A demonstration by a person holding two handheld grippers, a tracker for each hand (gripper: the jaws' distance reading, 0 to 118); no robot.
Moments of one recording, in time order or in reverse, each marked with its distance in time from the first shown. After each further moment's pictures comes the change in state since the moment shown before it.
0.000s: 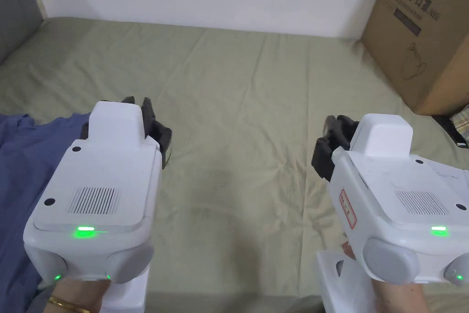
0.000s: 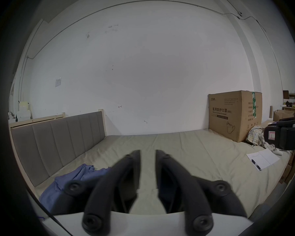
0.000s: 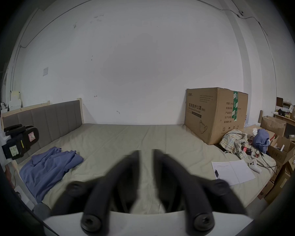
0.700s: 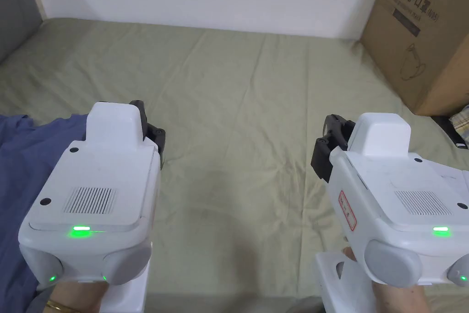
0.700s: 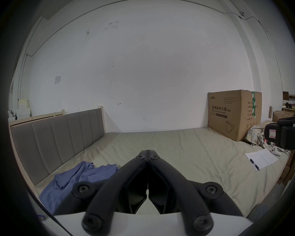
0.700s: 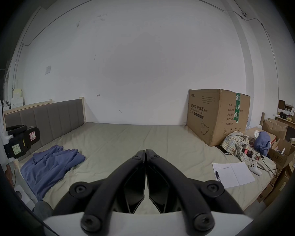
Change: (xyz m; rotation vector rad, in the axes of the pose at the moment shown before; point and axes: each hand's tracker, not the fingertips) left arm 0.000 0.002 -0.001 -0.024 -0.003 0.006; right arm -0.001 0.004 0.003 -0.002 0.026 0.014
